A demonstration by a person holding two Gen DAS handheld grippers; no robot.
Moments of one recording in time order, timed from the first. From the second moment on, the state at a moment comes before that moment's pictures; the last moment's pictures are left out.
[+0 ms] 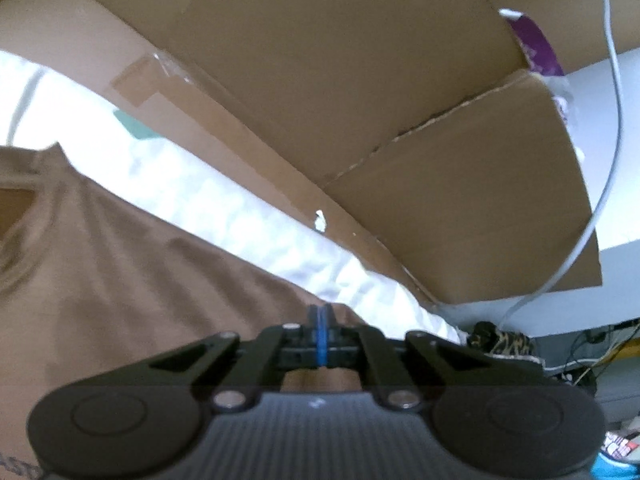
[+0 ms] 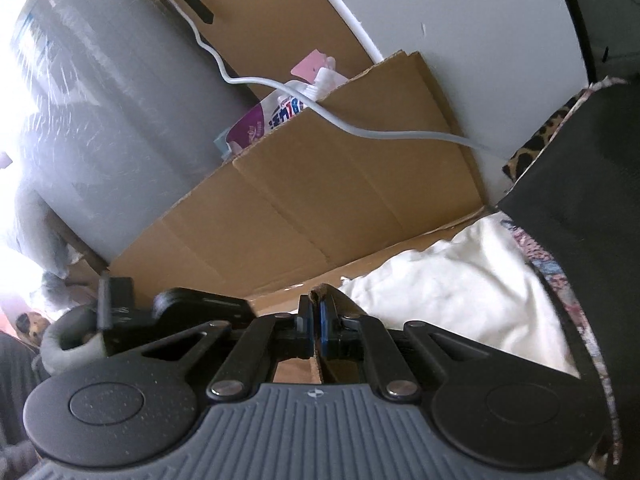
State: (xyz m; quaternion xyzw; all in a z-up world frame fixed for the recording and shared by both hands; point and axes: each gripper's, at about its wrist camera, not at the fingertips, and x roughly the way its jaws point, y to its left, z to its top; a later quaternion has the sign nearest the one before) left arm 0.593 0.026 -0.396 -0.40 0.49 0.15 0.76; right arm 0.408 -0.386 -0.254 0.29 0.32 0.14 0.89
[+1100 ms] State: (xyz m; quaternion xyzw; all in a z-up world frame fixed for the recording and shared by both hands) left arm 0.598 0.040 -0.451 -0.46 0.50 0.15 0.72; right arm 0.415 -0.367 -0.257 0.32 0.34 0.20 0.86
